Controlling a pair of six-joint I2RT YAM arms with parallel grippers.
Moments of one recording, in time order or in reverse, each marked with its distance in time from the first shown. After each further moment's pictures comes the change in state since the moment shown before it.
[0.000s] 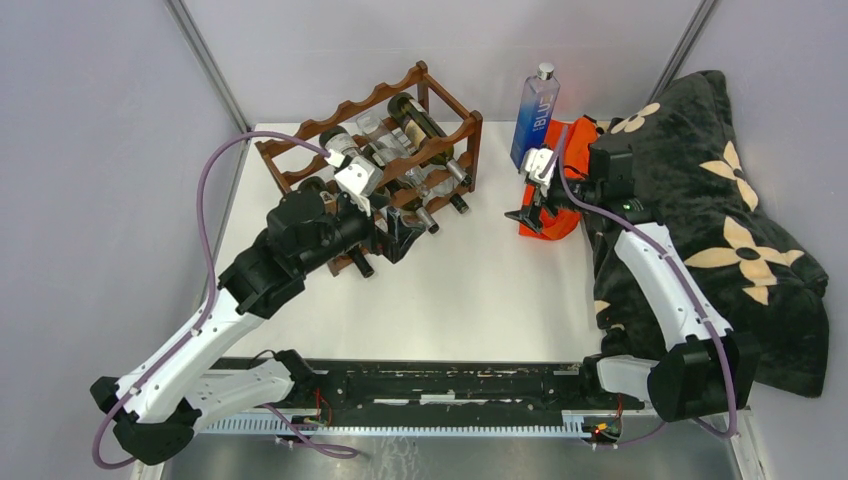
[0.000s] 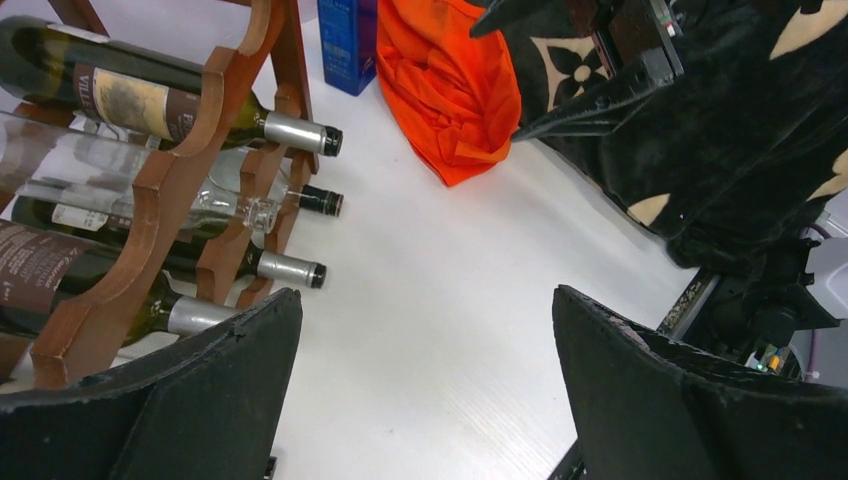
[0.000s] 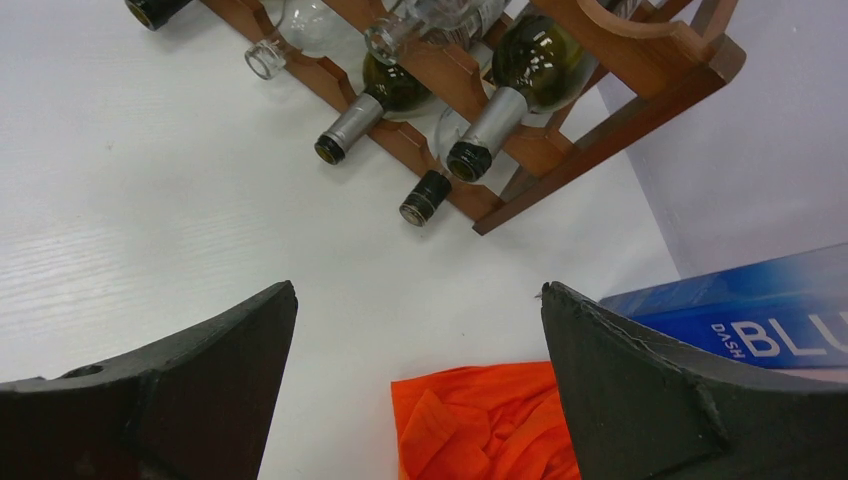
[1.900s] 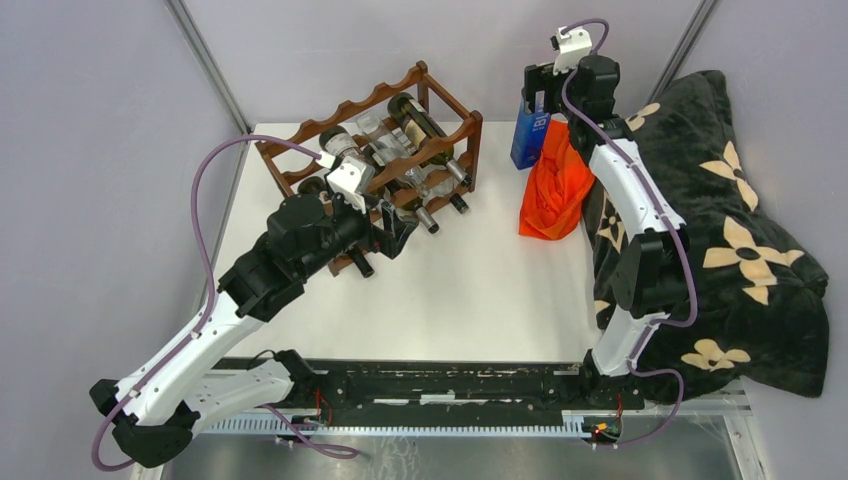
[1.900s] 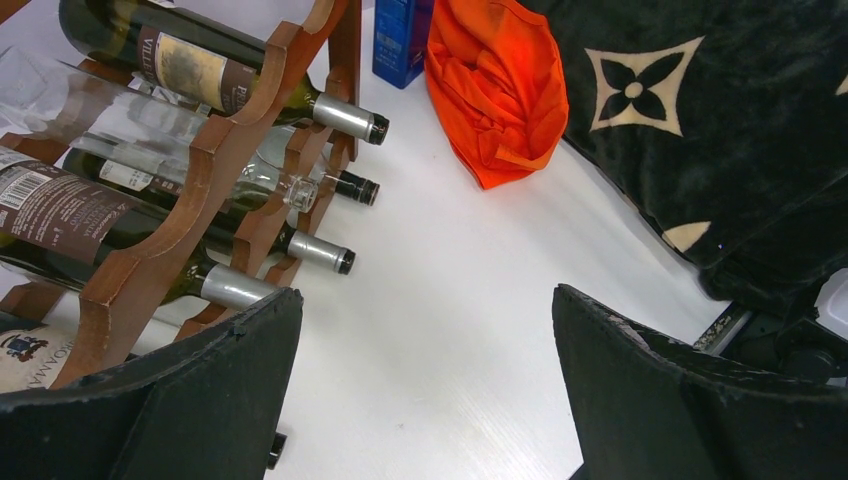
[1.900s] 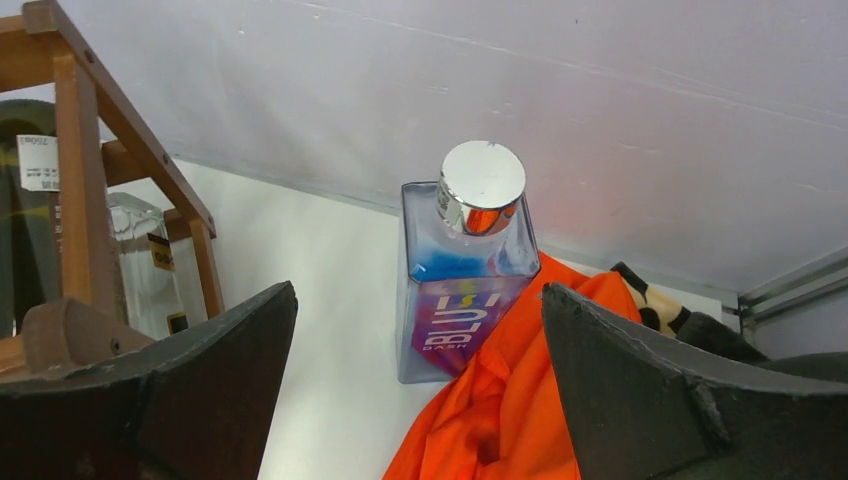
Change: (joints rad) left arm 0.000 -0.025 -0.042 0.000 -0.125 -0.050; right arm -0.014 0.557 0.607 0.307 0.785 0.705
